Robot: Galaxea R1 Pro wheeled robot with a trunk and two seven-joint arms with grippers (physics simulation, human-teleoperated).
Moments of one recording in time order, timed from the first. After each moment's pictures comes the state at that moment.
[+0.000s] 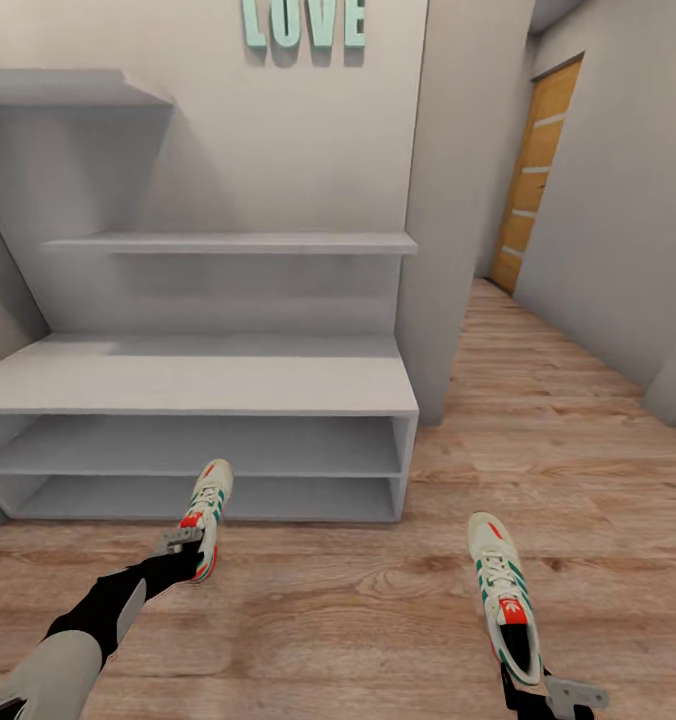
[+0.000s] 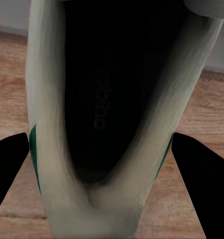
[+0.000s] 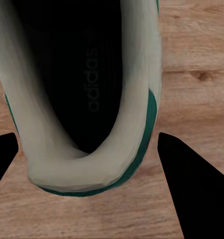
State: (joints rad) left arm -0.68 0.13 0.41 -0.38 -0.20 0.19 -0.32; right arm -0.15 -0.01 -0.49 -0.62 0.26 -0.43 0.13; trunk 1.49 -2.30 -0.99
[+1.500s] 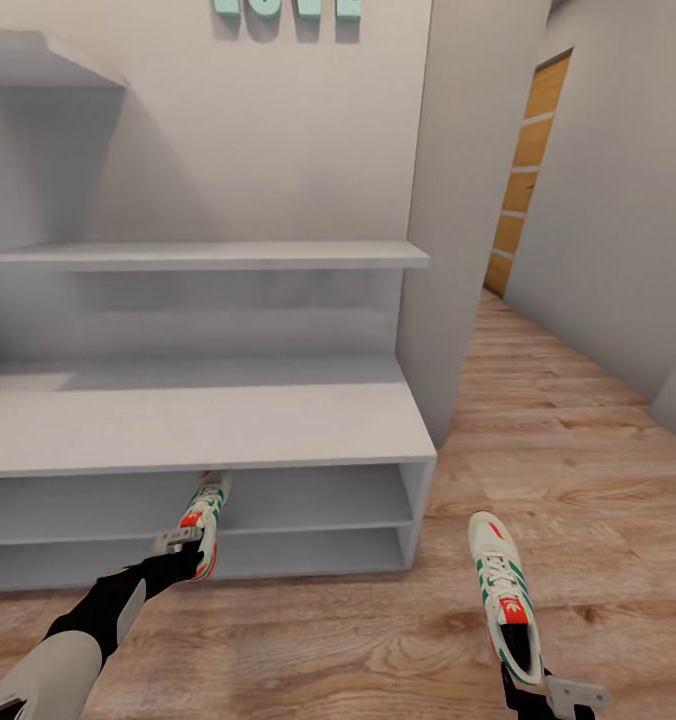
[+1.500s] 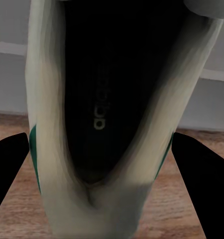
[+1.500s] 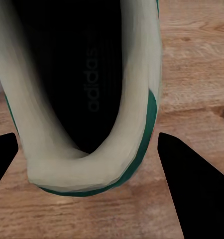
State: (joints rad) left arm -0.68 0.13 0.41 -0.38 -0.20 0.18 -0.32; right arm -0.15 -0.01 -0.49 -0.62 0.26 -0.43 0.13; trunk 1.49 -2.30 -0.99
